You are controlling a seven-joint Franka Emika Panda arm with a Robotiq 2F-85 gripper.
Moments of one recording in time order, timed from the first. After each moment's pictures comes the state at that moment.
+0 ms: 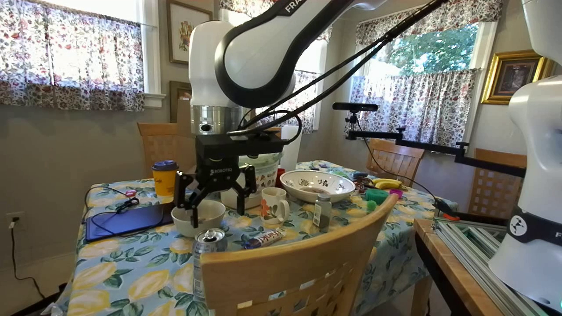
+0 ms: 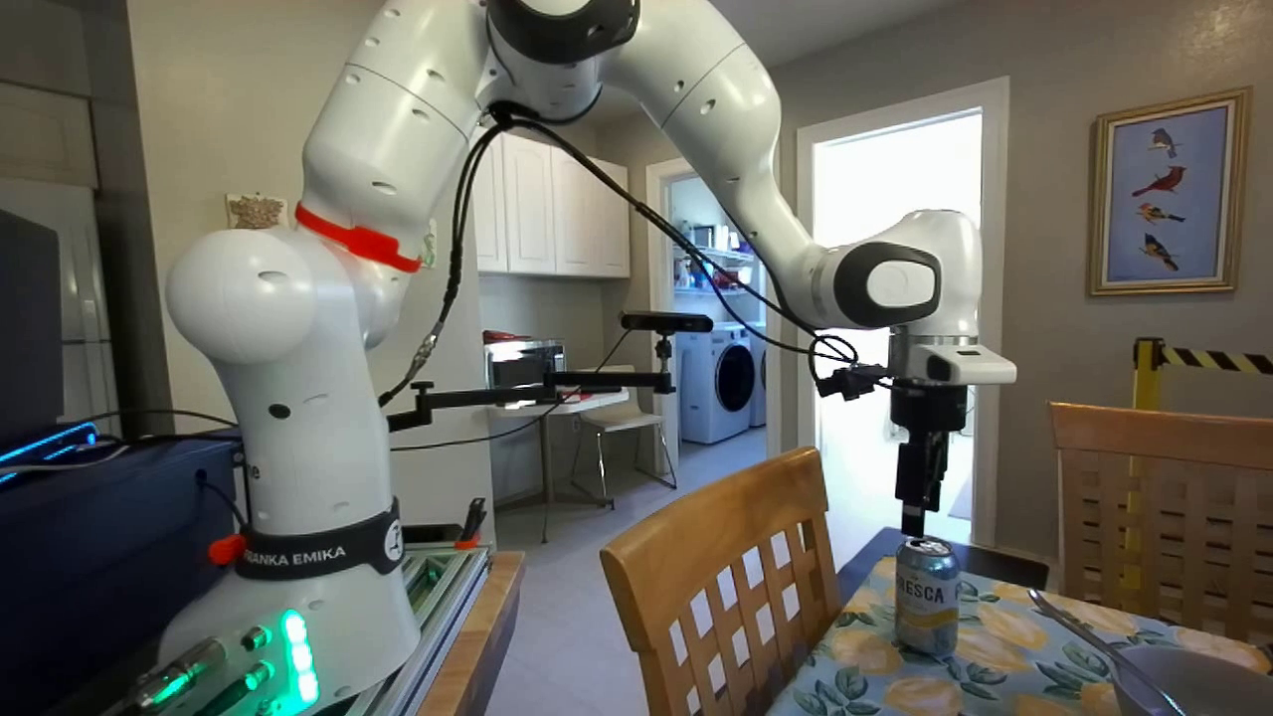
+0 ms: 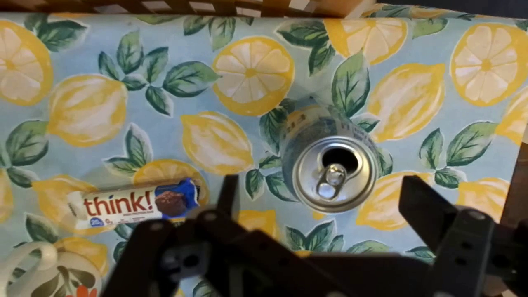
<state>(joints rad) 0.13 0.49 -0.03 -1.92 0.02 2.40 0.82</state>
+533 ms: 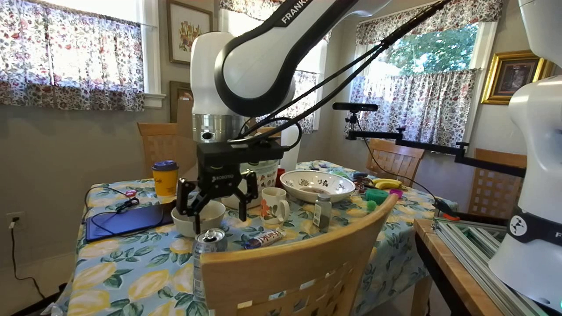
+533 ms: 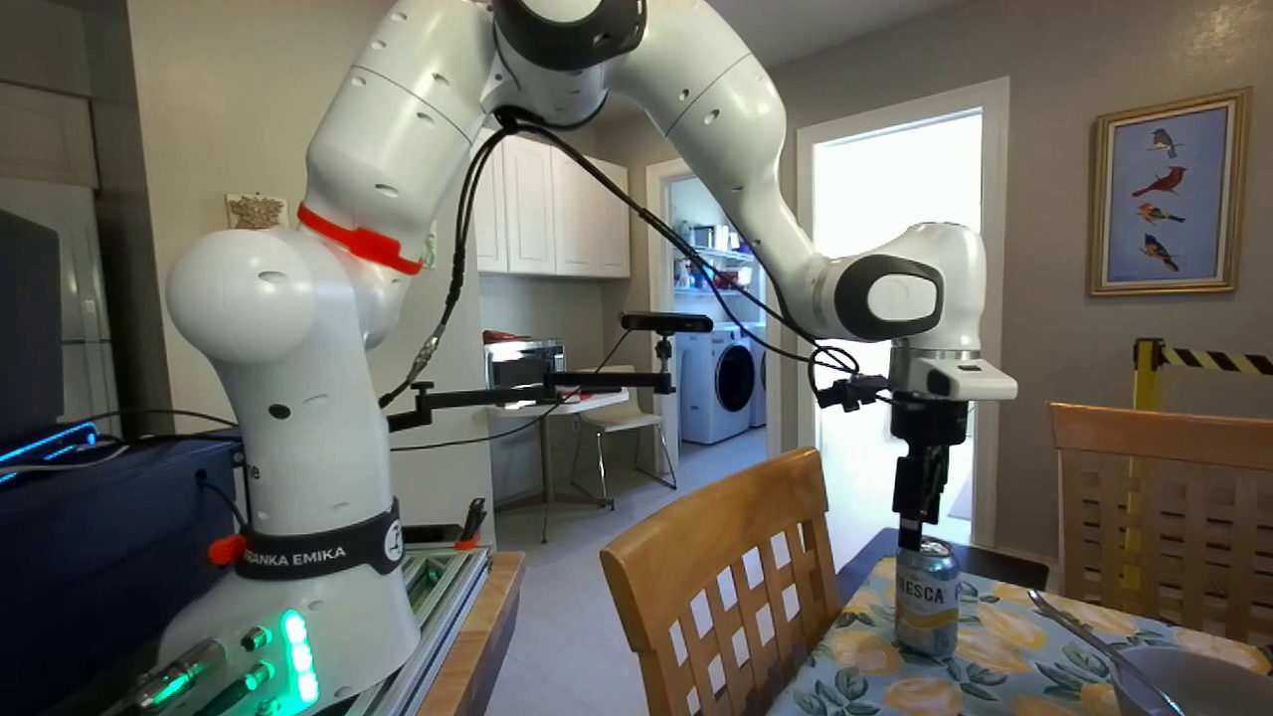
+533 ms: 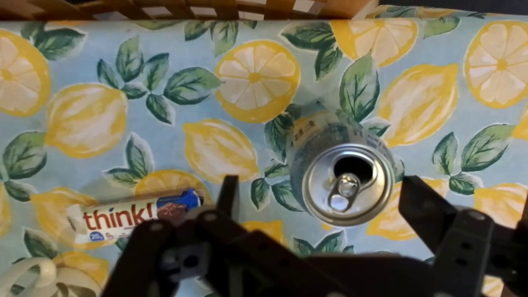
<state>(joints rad) 0.13 0.51 -0.04 -1.92 0.03 2.41 0.82</state>
